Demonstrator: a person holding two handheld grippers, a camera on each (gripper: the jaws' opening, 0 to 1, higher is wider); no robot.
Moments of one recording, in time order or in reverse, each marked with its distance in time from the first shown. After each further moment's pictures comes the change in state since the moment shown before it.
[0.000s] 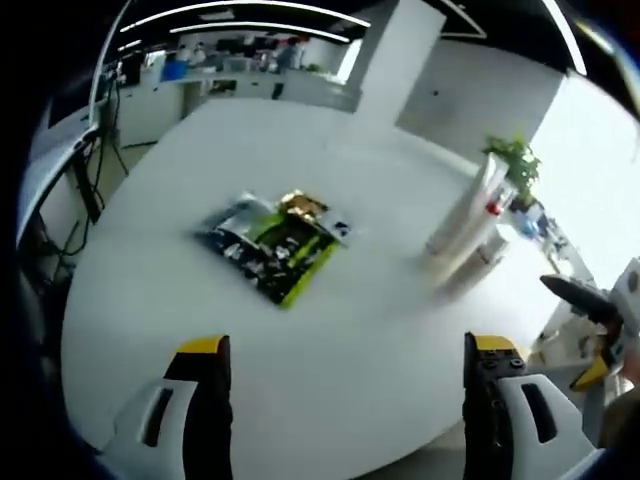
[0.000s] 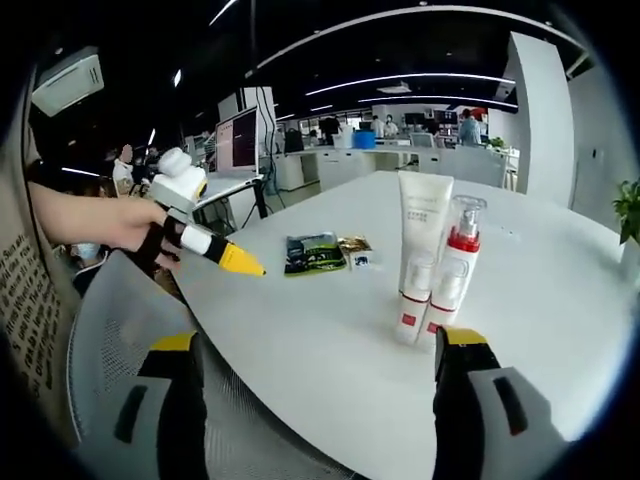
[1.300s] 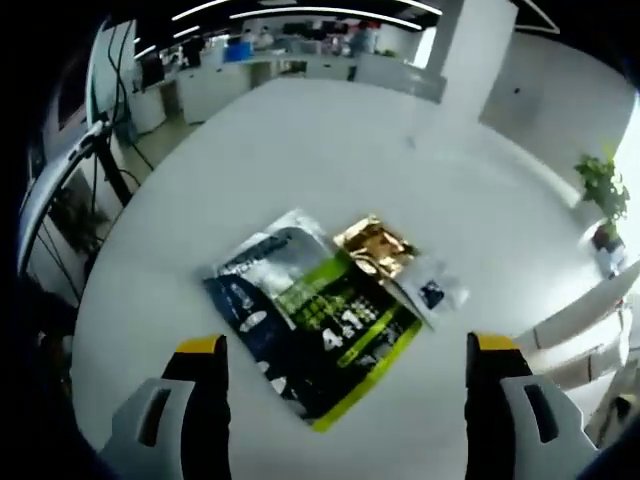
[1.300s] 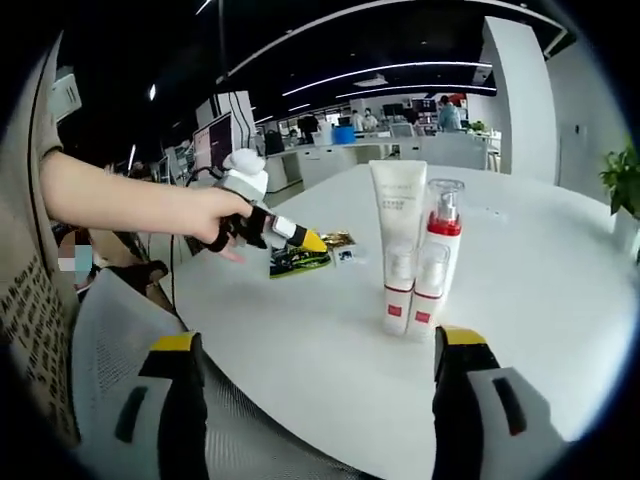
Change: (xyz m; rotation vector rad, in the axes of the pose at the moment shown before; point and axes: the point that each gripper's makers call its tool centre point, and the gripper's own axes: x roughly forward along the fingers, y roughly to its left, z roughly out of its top) left arm 0.096 0.064 0.059 -0.177 0.044 0.357; right arm 0.001 -0.016 -0.005 0.101 0.010 -0.054
